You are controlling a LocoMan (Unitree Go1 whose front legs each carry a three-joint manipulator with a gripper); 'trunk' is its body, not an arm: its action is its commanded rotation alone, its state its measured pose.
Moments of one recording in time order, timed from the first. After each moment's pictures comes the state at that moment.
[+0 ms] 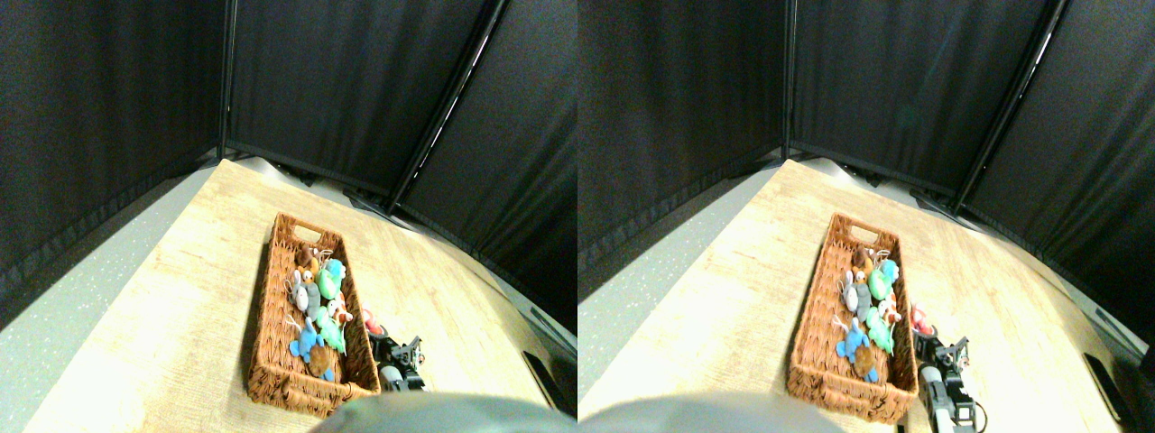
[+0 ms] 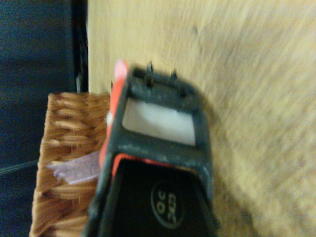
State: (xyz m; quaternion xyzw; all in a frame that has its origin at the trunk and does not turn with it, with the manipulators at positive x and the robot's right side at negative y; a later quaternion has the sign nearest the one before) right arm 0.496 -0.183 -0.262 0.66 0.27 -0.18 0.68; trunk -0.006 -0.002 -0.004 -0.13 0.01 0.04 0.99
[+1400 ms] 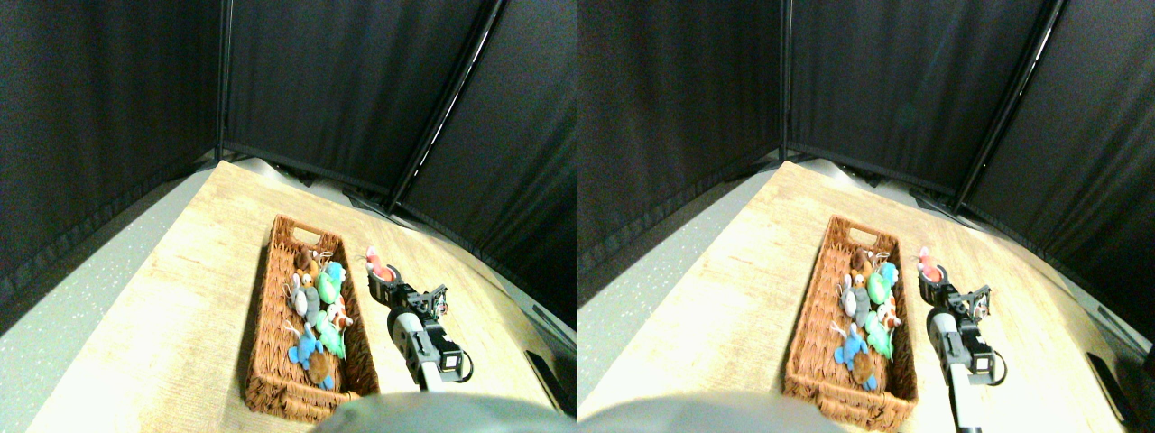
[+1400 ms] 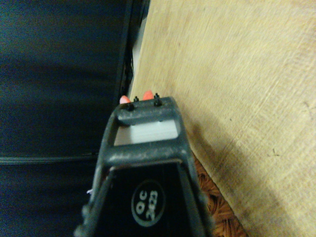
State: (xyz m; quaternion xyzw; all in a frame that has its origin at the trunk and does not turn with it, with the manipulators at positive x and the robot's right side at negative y) right arm 0.536 -0.172 -0.155 0.52 0.20 -0.07 0.83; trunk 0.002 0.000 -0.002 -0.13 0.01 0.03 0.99
